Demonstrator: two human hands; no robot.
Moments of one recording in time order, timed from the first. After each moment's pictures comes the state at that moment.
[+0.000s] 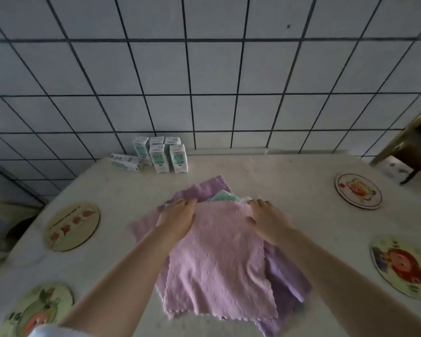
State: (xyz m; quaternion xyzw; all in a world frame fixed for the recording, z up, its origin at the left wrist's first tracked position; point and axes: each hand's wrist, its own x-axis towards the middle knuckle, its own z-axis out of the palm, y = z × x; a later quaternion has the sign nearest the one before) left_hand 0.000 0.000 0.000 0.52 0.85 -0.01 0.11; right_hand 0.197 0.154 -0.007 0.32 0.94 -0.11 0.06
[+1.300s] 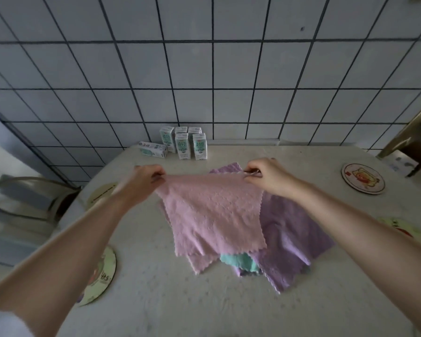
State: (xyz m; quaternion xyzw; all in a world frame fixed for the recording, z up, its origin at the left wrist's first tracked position) left_hand -0.071 -0.128 0.095 0.49 0.84 0.21 0.09; right_hand 0.172 0.095 0.116 0.23 0.93 -0.27 -0.08
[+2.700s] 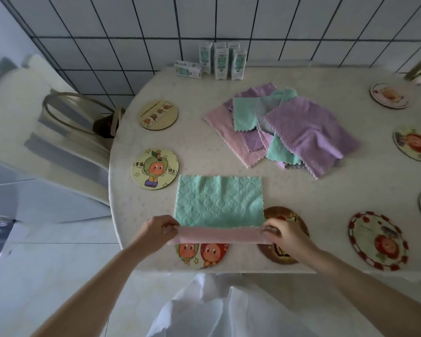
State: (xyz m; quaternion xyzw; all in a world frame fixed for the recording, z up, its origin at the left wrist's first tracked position) left_hand 0.037 -0.498 -0.063 0.39 0.83 0.22 0.35; right_hand 0.329 -0.264 -0.050 0.29 0.90 -0.33 0.04
